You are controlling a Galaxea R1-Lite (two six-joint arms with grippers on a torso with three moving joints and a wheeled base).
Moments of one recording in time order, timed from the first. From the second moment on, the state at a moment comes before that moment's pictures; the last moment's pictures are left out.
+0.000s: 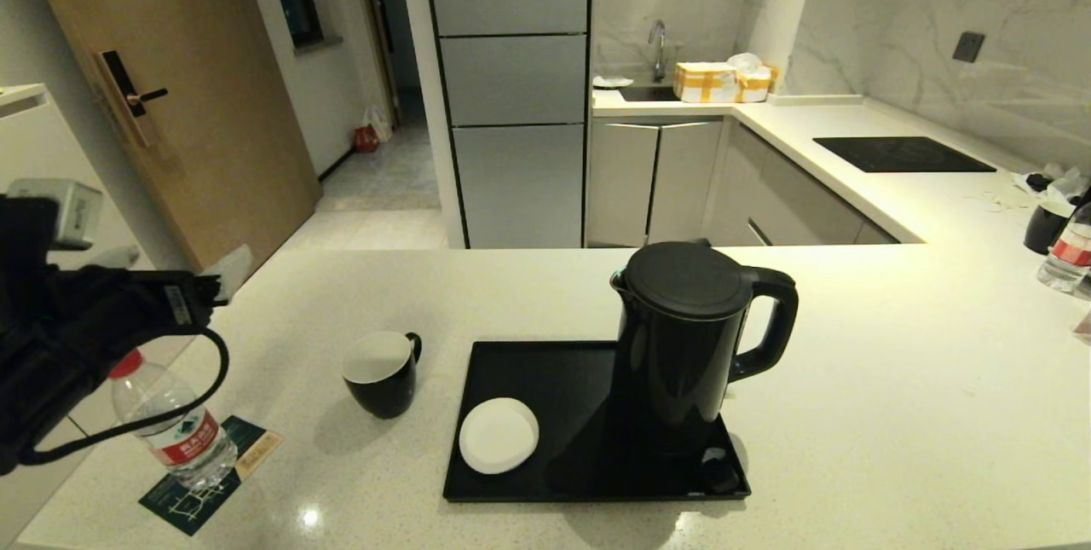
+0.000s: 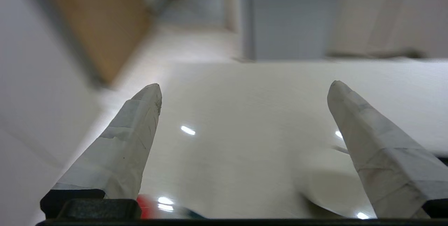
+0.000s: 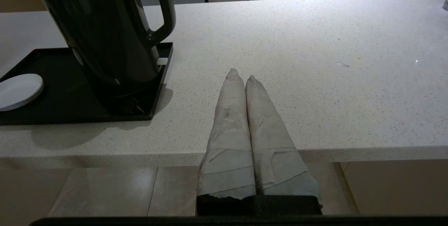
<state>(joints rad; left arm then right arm) 0.03 1.41 -0.48 -0.89 0.05 0.09 0.00 0.00 0.00 0.01 0.00 0.00</state>
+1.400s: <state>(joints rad) -0.21 0.67 -0.98 0.56 0.07 -0.29 0.00 0.00 0.00 0.01 0.00 0.00</state>
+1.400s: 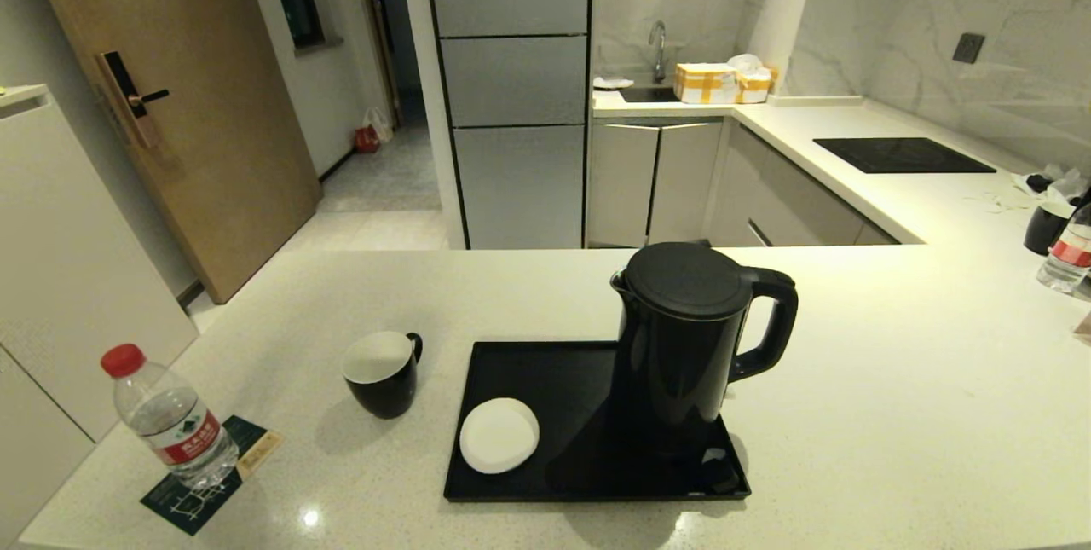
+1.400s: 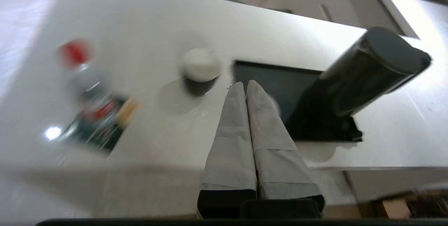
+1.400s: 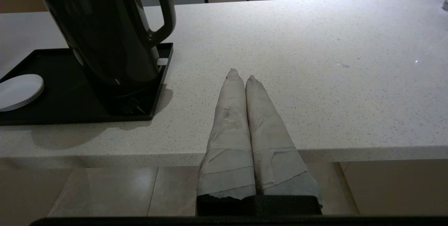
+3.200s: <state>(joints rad) -0.01 0.00 0.00 0.00 0.00 0.00 0.00 0.00 0.00 0.01 0.00 0.00</state>
